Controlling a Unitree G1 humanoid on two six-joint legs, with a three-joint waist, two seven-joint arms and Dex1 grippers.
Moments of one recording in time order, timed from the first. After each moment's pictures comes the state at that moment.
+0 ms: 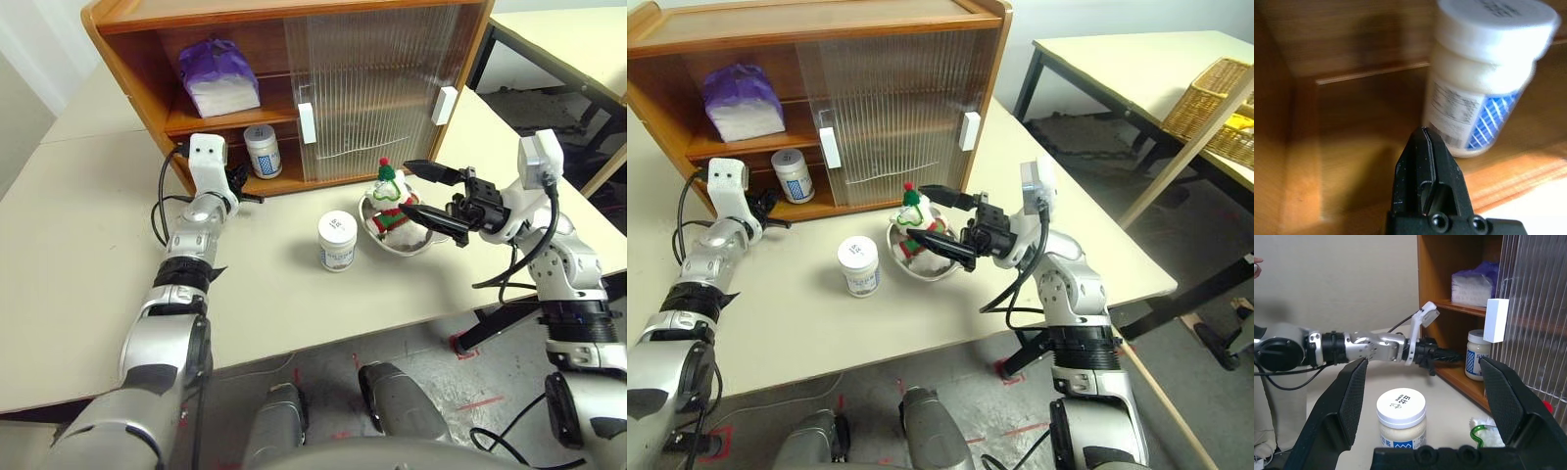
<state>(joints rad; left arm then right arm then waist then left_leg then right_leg) -0.77 0.38 0.14 0.88 -0.07 0.03 -0.25 -0.47 -0.46 -0.09 0.09 0.65 0.24 1.27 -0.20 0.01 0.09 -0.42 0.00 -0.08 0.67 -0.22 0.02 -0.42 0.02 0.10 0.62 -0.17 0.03</state>
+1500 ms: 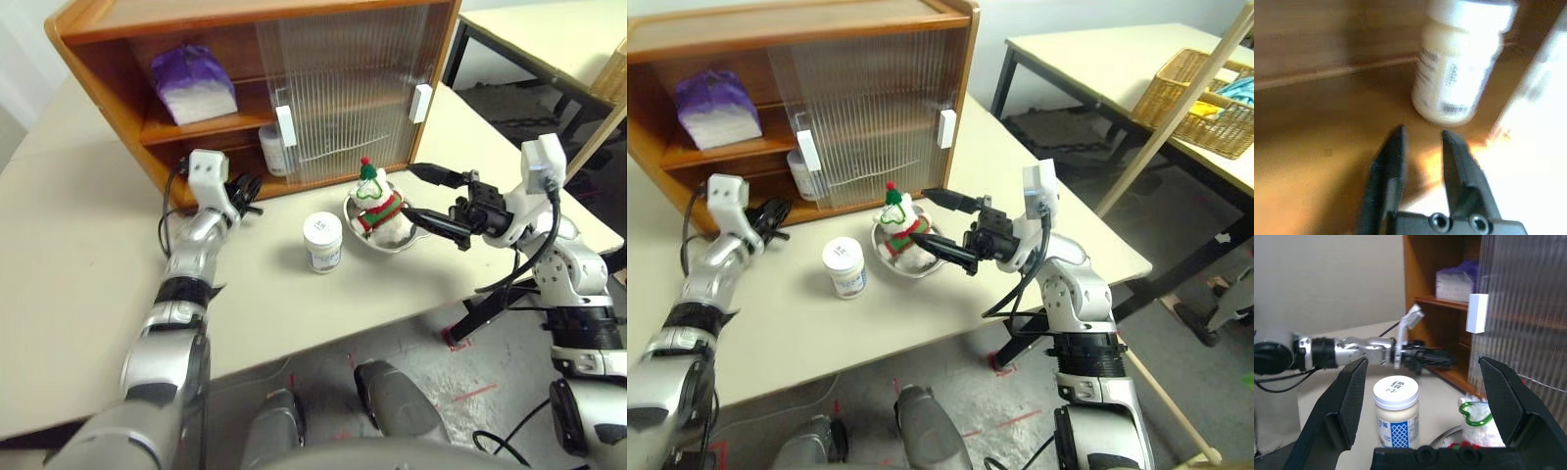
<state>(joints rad) -0.52 0.38 0.18 0.67 -0.21 -0.07 -0.54 -0.44 -0.47 -0.09 0.06 0.65 0.24 1.26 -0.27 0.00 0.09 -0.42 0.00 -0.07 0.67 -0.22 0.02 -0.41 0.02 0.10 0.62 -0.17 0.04</state>
